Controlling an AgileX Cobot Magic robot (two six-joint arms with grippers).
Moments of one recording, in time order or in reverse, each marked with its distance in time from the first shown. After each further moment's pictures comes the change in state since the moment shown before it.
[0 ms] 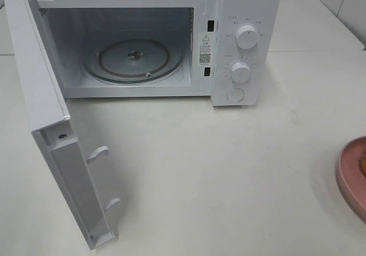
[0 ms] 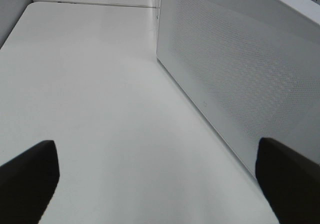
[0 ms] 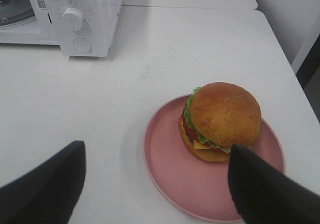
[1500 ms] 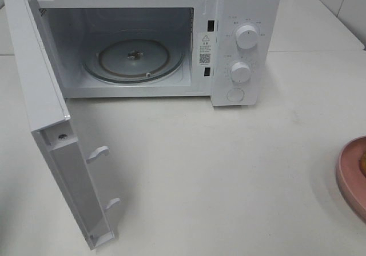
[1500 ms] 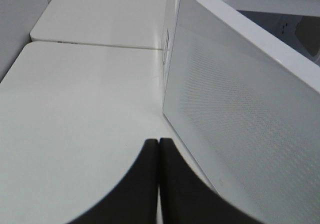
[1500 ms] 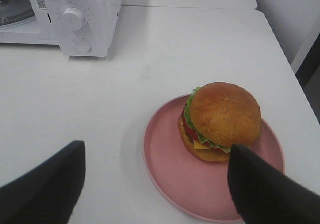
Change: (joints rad) left arm 0.000 0.455 0.081 -0.106 -0.596 0.122; right arm 0.000 0.000 0.000 0.000 0.000 0.000
